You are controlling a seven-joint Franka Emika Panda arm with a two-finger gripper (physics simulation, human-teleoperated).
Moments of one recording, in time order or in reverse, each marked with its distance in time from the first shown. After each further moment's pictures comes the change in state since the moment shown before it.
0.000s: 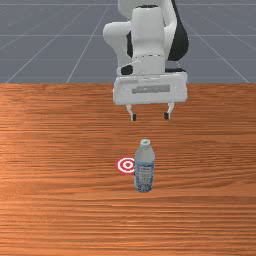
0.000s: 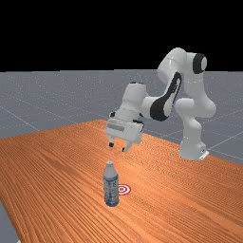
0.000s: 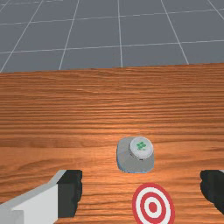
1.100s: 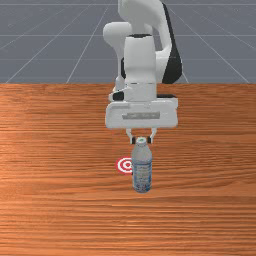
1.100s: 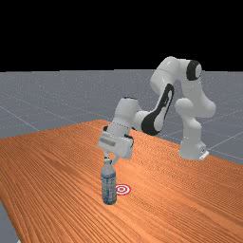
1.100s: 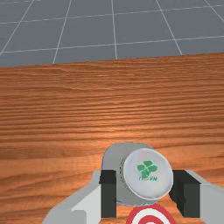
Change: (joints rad) arm -0.048 0.169 0.014 0.082 0.036 0.088 -0.030
